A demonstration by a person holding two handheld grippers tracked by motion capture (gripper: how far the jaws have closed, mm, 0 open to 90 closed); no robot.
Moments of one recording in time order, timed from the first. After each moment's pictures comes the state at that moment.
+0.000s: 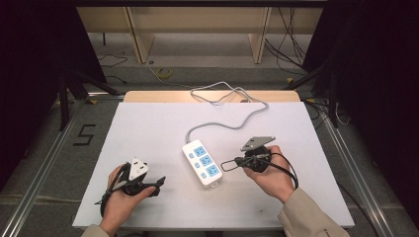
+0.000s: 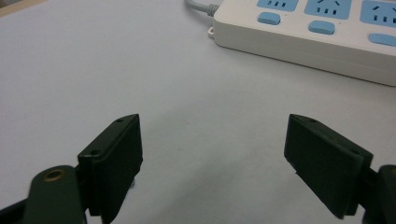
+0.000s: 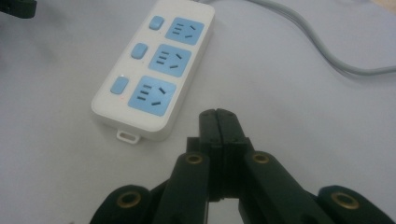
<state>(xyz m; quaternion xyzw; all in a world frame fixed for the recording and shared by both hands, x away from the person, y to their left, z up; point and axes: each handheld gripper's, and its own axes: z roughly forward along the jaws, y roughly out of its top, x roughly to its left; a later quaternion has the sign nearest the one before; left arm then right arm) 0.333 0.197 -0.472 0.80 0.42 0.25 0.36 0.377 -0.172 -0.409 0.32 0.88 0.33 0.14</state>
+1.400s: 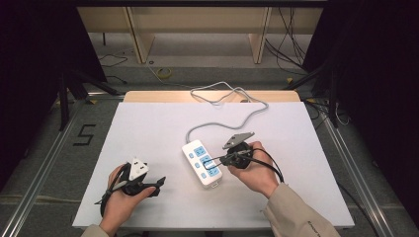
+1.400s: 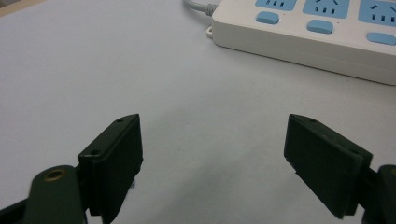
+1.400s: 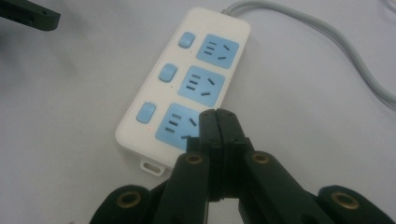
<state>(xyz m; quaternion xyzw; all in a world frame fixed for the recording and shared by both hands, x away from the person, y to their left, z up) 0.333 0.196 -0.472 0.80 0.41 0.25 0.37 0.388 -0.130 -0.408 0.29 0.89 0.32 0.12</state>
